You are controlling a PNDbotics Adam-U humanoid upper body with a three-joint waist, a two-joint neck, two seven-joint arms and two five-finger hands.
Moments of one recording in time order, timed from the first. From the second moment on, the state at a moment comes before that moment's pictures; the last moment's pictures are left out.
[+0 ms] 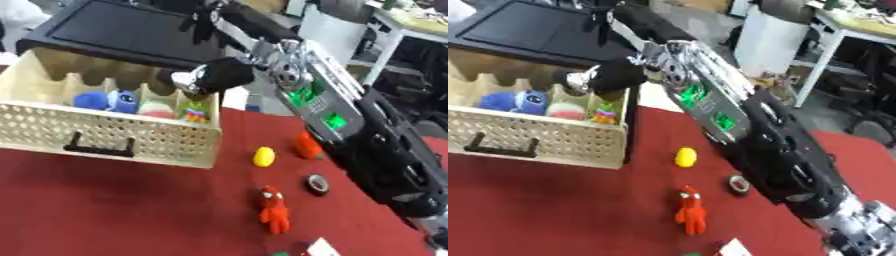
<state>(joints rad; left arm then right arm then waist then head) -0.62 0.31 -0.16 -1.99 -0.04 0.04 0.01 -0.99 -0.77 0.30 -1.77 0.60 0.42 0.39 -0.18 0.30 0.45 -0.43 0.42</state>
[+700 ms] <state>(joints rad) -0.61 0.31 -0.16 -1.99 -0.04 0.04 0.02 -0.92 -0.82 0.22 -1.91 0.53 0.47 0.30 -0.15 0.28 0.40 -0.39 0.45</state>
